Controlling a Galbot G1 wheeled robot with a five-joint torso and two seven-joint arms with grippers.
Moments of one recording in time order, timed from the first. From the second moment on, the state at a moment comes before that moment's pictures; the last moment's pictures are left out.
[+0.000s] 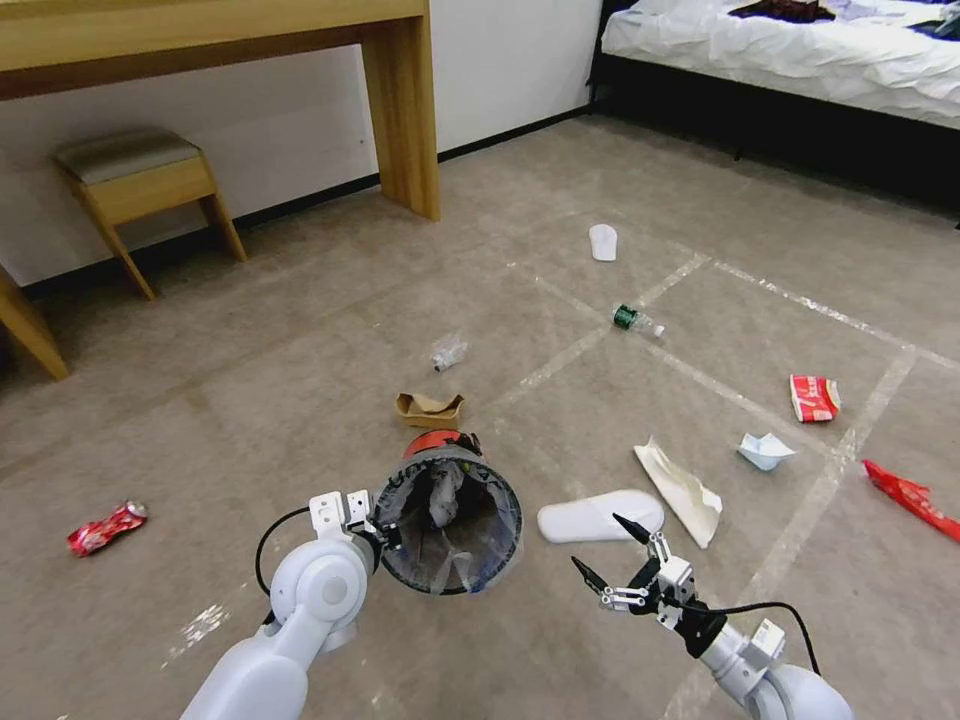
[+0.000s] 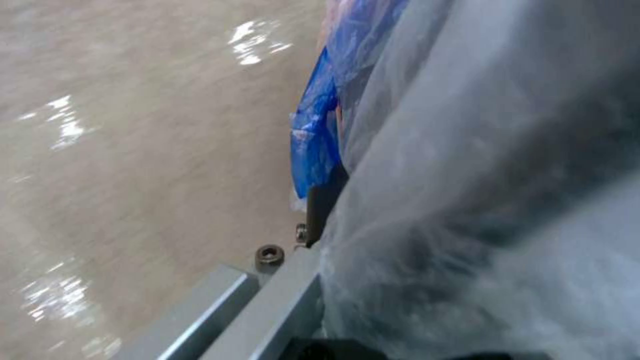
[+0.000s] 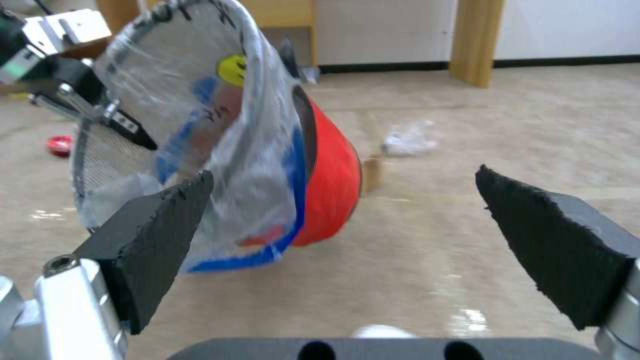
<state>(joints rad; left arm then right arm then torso) 1.17 -1.18 -0.19 -1.96 -1.14 0.70 -0.86 -1.50 1.20 0.58 1.62 0.39 0.39 -0.75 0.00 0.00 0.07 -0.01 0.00</state>
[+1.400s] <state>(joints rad) 1.11 -1.11 -0.25 -1.88 -1.06 0.67 -0.77 -1.12 0.79 0.24 1.38 0.81 0.15 -0.51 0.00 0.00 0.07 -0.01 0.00</state>
